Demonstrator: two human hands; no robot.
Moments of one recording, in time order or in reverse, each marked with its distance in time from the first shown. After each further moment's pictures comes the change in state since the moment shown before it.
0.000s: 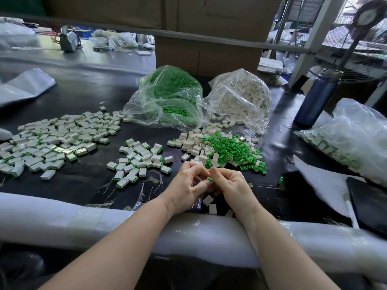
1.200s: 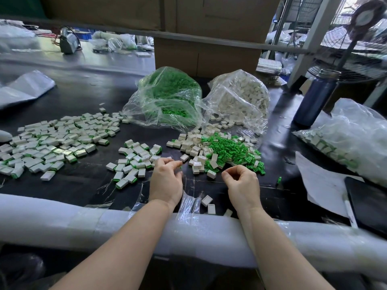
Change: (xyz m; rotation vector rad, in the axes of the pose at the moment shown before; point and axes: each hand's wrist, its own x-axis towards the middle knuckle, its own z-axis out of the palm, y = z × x) left_hand 0.001 -0.013 -0.007 0.321 0.552 -0.197; right_hand 0.006 0.010 -0.013 -0.441 0.464 0.048
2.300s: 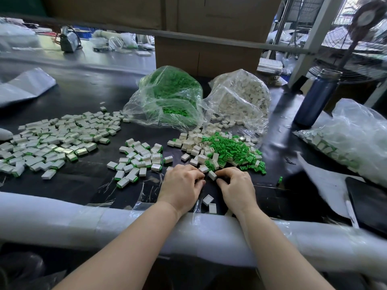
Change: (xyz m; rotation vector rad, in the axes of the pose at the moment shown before) left_hand -0.008 0.008 0.006 0.335 -0.295 0.365; right_hand -0.001 0.000 0.008 -0.354 -0.128 -0.113
